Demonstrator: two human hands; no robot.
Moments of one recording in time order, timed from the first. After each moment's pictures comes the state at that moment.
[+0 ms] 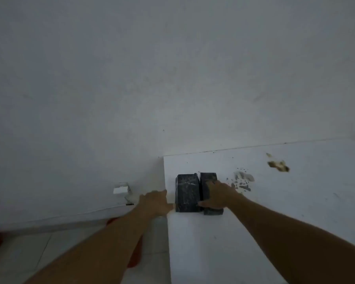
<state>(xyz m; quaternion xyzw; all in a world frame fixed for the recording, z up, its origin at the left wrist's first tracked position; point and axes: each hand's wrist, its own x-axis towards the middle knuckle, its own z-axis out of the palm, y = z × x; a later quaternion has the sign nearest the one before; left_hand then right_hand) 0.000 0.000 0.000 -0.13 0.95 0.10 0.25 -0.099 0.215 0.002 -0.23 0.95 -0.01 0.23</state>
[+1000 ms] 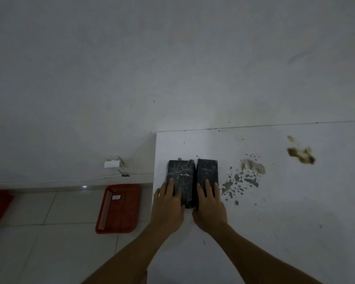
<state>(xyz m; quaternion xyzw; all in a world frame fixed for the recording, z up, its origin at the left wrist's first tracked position) -0.050 0.081 -0.097 -0.12 0.98 0.09 0.09 -0.112 0.217 -0.140 -0.21 0.96 -0.13 0.14</state>
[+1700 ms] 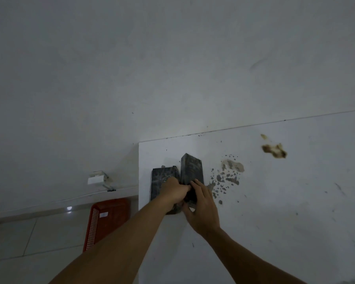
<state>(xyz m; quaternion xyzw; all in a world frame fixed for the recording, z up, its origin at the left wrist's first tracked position) -0.130 0.113 -0.047 -0.30 0.79 0.51 0.17 -0.104 0.239 -0.108 -0.18 0.90 -0.39 -0.01</state>
